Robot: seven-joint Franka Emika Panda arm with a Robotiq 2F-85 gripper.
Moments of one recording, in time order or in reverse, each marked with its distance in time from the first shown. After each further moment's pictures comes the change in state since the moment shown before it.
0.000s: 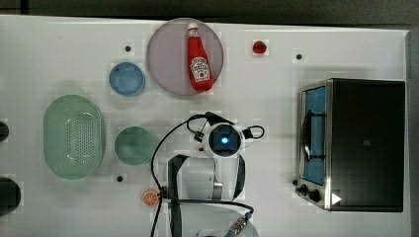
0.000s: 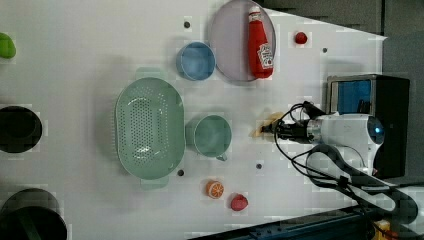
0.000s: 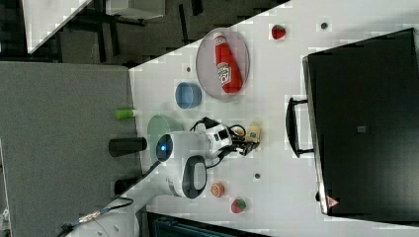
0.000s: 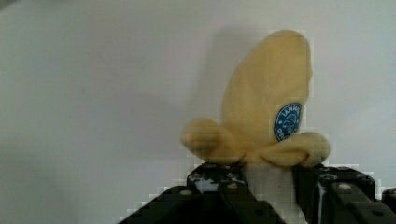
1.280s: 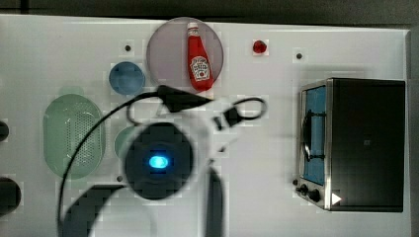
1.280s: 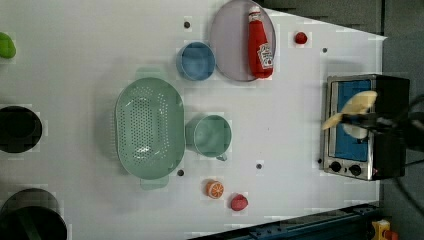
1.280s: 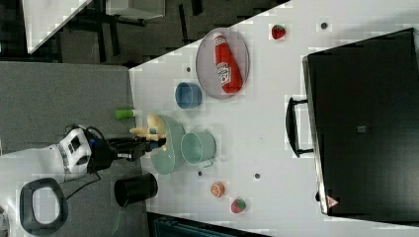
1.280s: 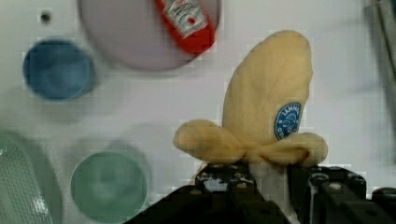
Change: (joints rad) arm -0.025 -0.599 0.195 0.285 -0.023 -0.736 -0.007
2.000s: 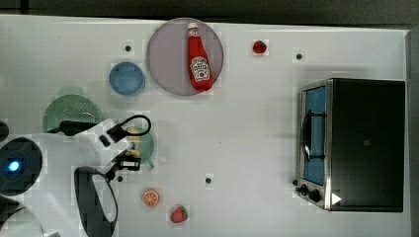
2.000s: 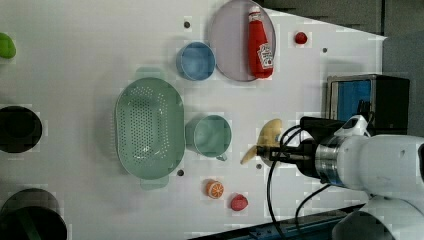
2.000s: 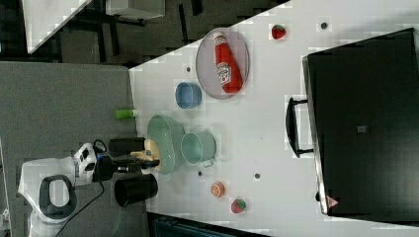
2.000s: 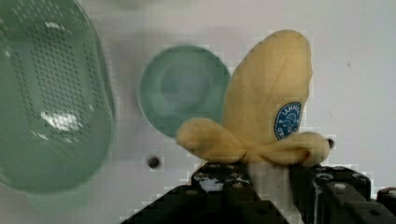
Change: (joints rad) arm 0.039 0.128 0.314 -0.041 0.027 0.030 0.220
